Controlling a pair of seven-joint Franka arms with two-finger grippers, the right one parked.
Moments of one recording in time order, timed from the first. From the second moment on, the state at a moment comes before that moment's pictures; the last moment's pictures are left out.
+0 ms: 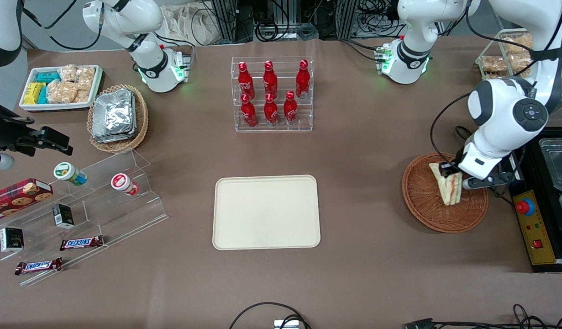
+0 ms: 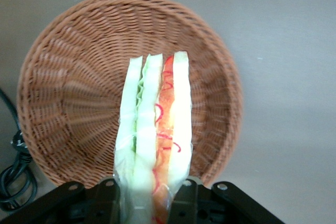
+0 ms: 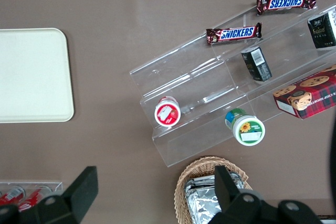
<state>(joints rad) 0.03 0.08 -0.06 -2.21 0.02 2.30 -0.15</state>
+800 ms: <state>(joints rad) 0.03 0.09 -0.23 -1.95 0.02 2.14 -0.15</state>
